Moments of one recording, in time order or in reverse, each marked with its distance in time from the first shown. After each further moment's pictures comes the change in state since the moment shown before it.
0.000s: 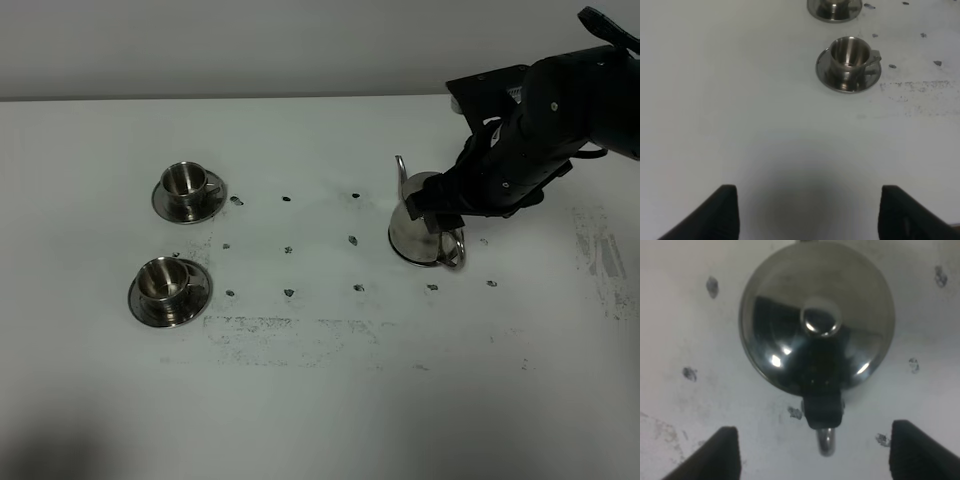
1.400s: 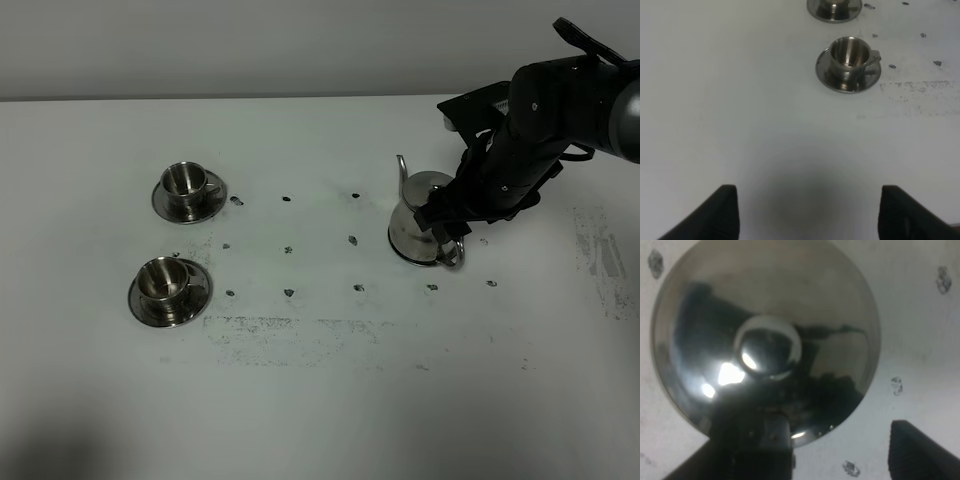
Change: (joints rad) left arm 0.000 0.000 0.000 0.000 0.000 0.000; right arm -0.050 0.142 -0.081 0.002 0.025 -0.149
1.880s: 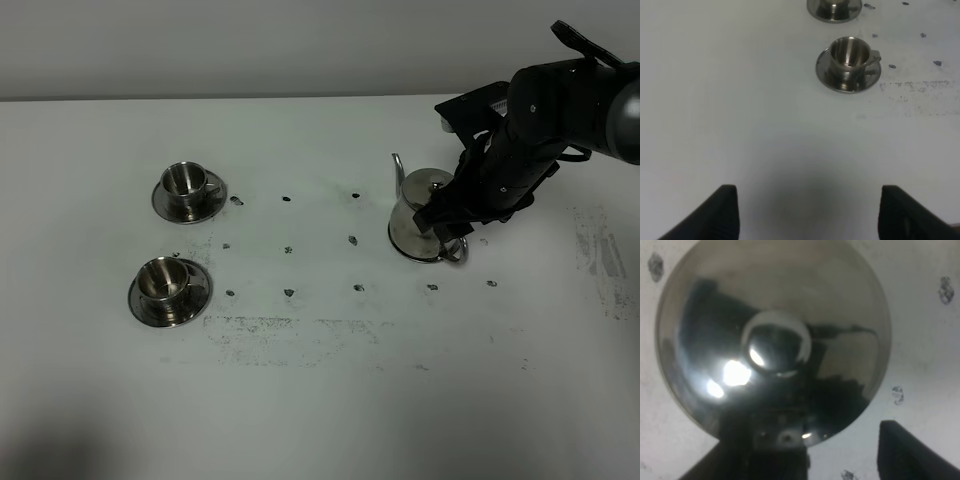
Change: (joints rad) left arm 0.000 0.000 0.000 0.000 0.000 0.000; right arm -0.001 0.009 0.000 0.004 -0.017 -0.029
